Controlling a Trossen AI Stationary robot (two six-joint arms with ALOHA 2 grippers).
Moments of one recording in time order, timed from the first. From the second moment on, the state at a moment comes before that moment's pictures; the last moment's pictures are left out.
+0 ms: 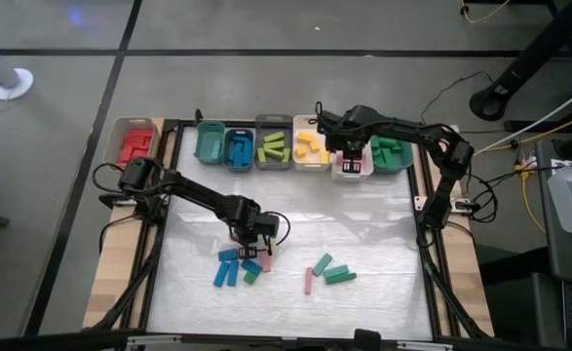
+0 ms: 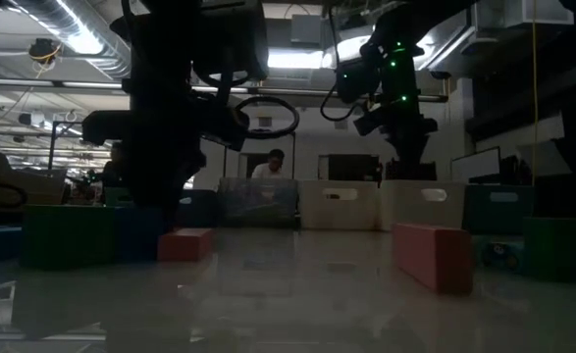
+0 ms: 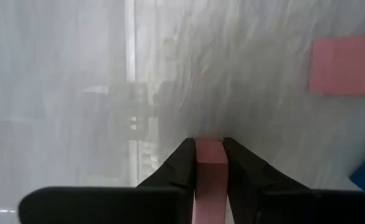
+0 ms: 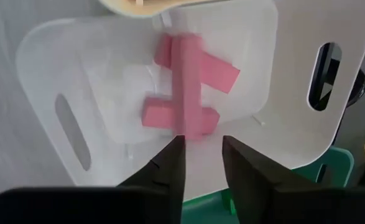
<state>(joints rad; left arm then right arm) -0.16 1.86 1.14 -0.76 -0.08 -0.25 -0.51 1.82 1.48 -1.23 0.28 -0.39</state>
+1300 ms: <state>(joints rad) 0.29 2.19 1.46 0.82 0.12 0.13 -0.61 1.48 1.48 -1.09 -0.02 -0.36</state>
